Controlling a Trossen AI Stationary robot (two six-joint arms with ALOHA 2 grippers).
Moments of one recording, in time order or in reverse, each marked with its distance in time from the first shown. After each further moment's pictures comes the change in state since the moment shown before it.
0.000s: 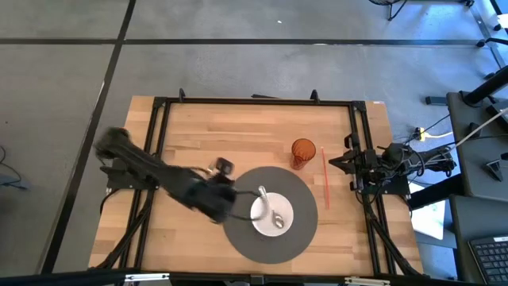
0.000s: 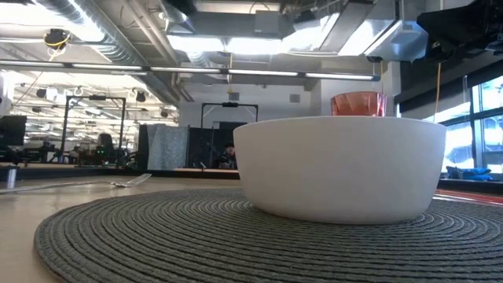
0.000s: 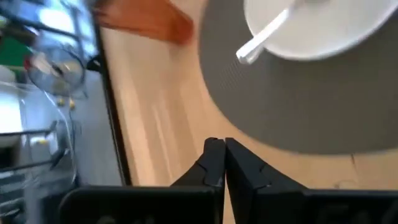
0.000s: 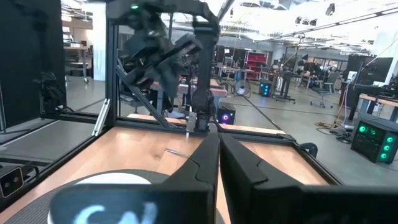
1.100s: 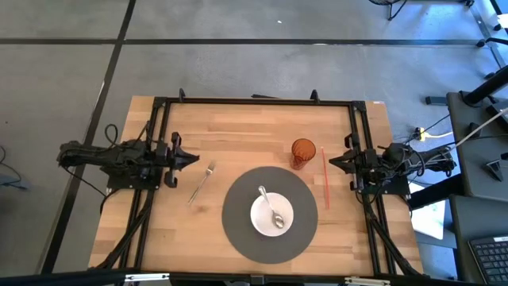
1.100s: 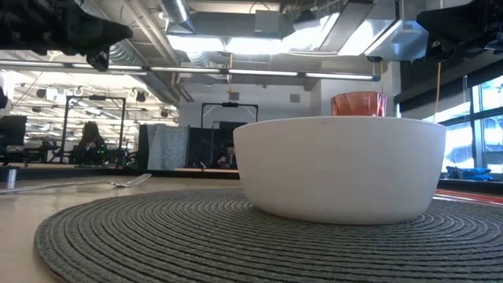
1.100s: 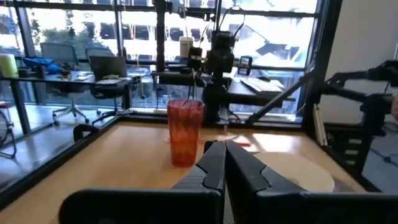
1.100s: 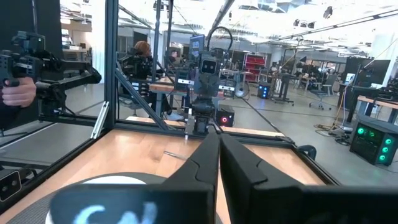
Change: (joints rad) left arm 0.392 -1.473 -1.361 1.138 0.506 -0.114; right arm 0.000 0.000 0.000 0.011 0.003 -0.002
